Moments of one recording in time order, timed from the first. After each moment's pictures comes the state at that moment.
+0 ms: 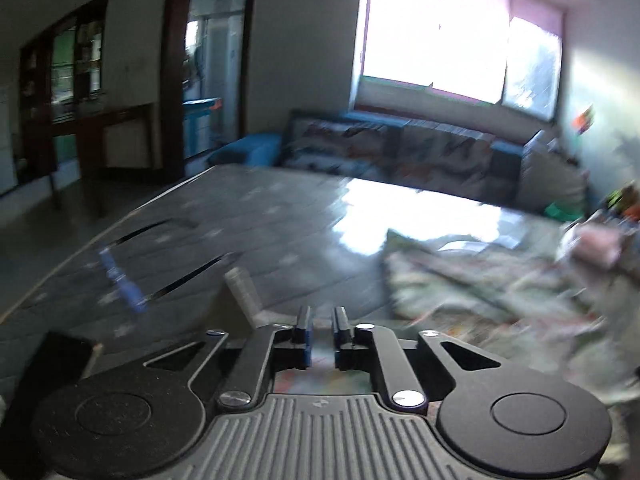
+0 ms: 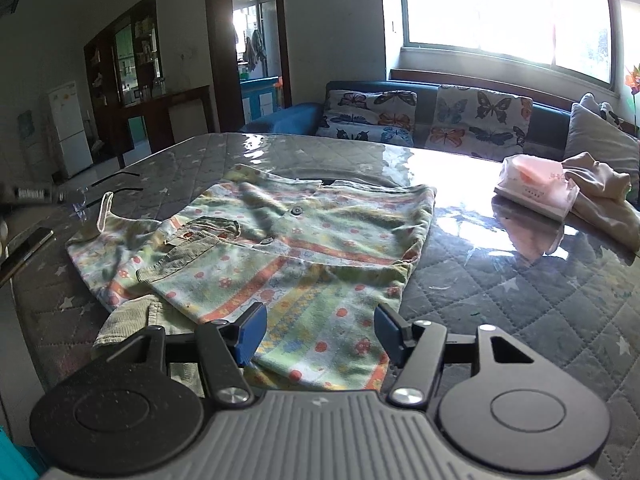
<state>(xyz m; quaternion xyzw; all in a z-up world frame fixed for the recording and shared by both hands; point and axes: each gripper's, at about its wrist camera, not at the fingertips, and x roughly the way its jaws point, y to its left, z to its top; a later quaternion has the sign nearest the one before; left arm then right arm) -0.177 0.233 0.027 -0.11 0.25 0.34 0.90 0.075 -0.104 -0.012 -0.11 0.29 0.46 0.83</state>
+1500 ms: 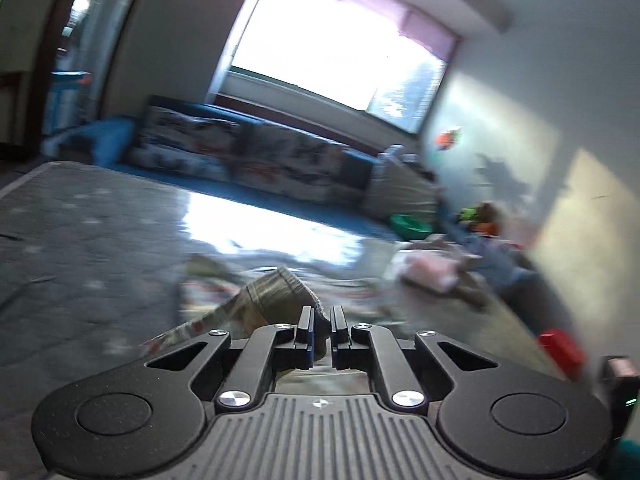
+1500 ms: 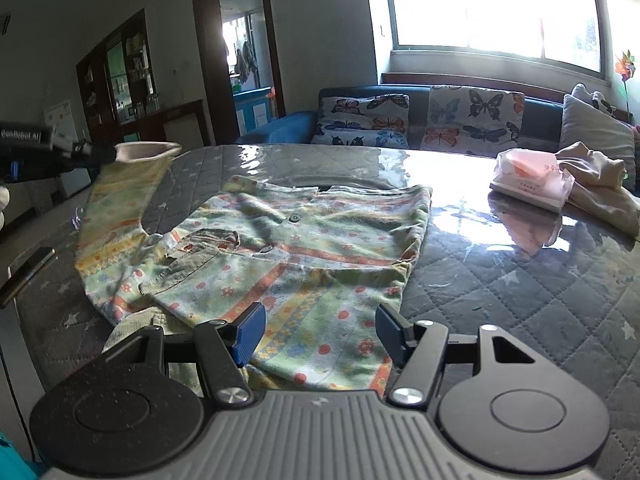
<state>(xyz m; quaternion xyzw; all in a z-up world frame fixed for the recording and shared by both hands) -0.111 0.189 0.092 -0.21 0.20 0.05 0.96 0.075 -0.114 -0.012 -0.08 0.28 0.45 0.84</state>
